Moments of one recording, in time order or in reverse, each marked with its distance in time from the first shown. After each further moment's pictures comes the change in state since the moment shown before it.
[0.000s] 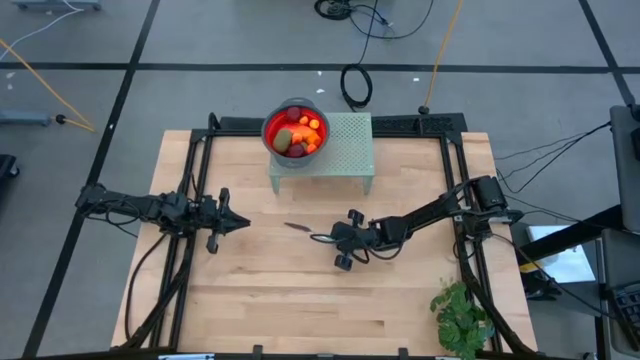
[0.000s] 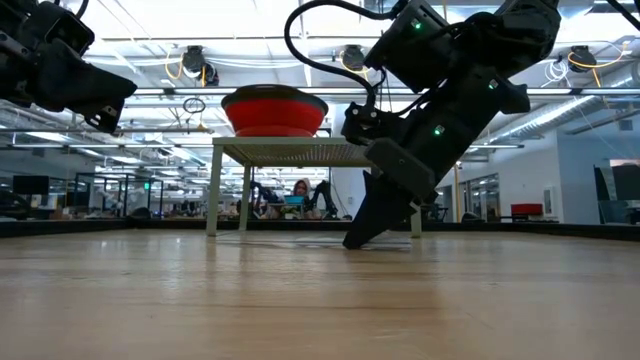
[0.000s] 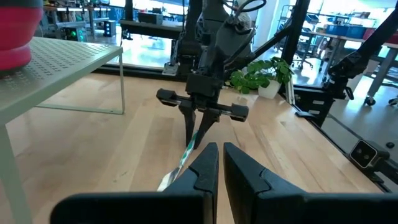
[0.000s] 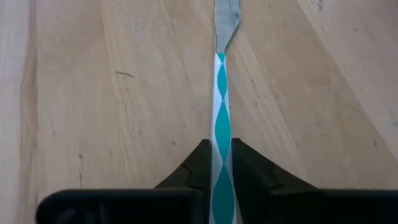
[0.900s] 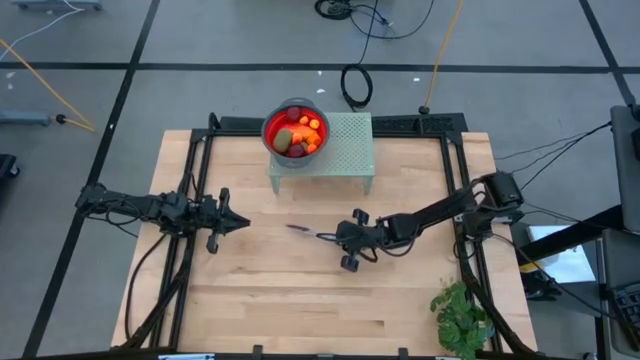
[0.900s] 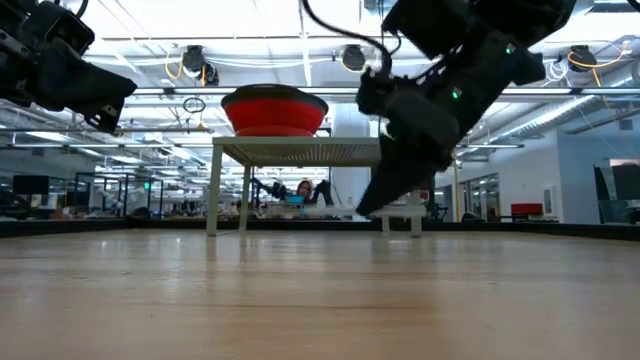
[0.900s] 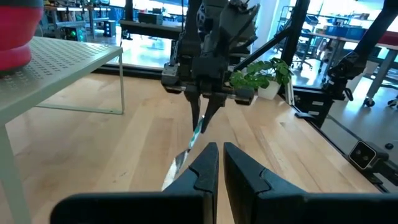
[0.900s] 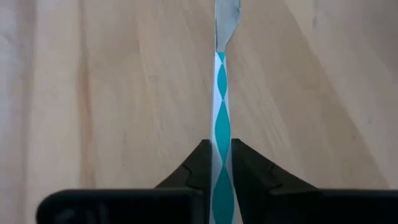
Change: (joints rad) left arm 0.000 0.000 0.000 0.002 0.000 -0.005; right arm 0.004 -0.155 0.001 -0.055 -0.013 -0.005
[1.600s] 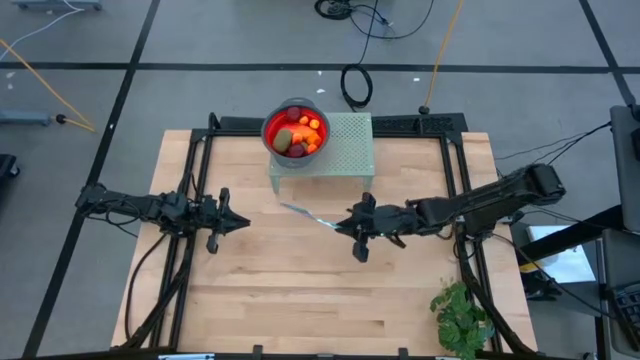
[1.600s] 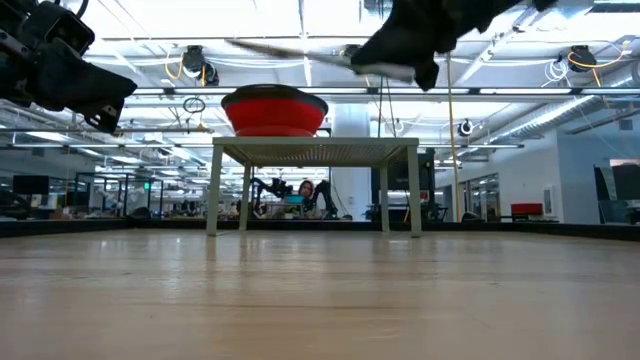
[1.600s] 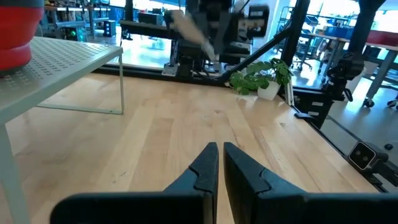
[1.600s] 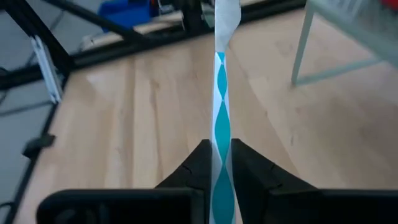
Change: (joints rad) left arm 0.000 0.000 0.000 0.001 0.000 -0.002; right arm 0.000 -0.352 0.002 0.001 0.015 -0.025
